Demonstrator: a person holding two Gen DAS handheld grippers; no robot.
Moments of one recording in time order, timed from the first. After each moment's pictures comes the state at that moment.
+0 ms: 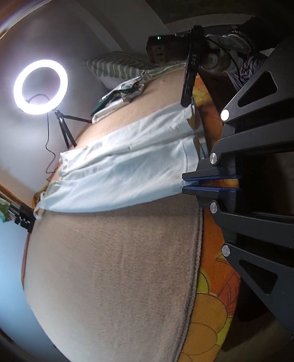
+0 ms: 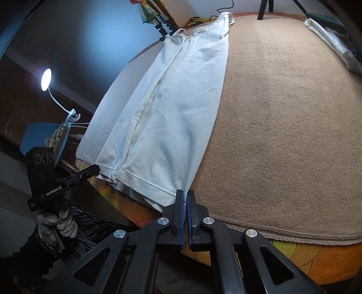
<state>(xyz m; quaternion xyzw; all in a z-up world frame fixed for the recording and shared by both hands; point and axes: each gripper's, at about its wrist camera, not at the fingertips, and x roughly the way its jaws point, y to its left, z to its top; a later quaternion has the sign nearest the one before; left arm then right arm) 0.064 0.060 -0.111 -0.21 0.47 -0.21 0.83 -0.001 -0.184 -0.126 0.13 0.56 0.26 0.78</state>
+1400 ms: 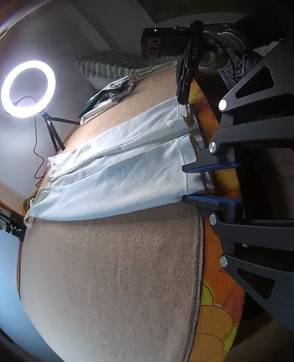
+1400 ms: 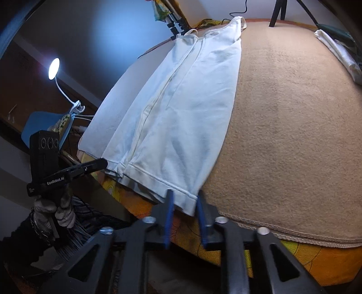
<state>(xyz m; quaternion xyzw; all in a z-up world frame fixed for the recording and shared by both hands) 0.072 0.048 -0.119 -0.19 0.50 -0.22 0.82 -0.006 -0.171 -0.121 0.09 0.55 0.28 0.78</state>
